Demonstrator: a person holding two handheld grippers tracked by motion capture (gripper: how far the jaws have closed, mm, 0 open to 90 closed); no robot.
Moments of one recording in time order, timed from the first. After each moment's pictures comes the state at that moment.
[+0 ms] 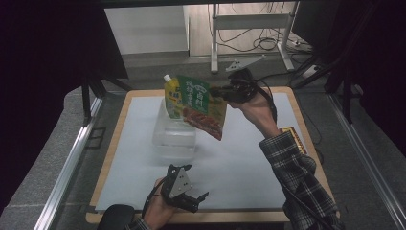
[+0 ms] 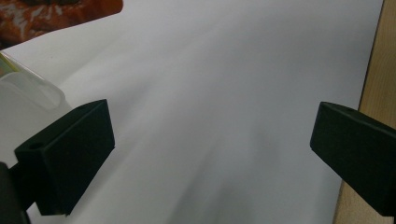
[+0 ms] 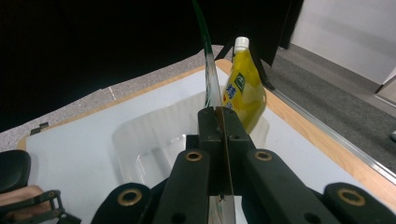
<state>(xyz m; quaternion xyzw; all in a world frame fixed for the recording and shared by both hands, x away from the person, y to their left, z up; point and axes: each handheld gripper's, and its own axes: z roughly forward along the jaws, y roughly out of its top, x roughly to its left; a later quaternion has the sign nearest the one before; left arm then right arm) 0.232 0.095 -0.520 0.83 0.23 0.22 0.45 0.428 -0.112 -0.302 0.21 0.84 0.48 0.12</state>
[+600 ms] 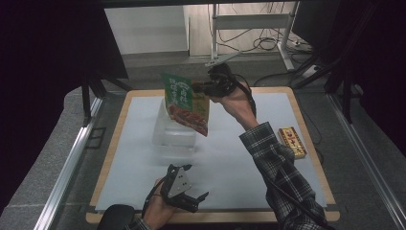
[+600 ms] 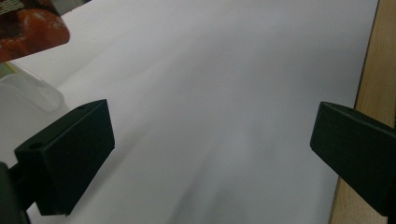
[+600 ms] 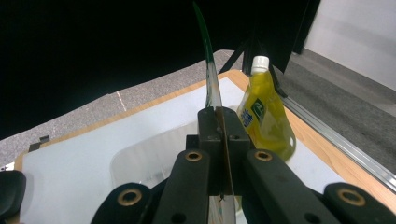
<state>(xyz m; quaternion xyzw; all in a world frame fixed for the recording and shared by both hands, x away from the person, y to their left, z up) 0.232 0.097 -0.520 0.83 0.23 0.22 0.46 0.452 -0.063 -0.310 0.20 0.84 0.49 0.10</state>
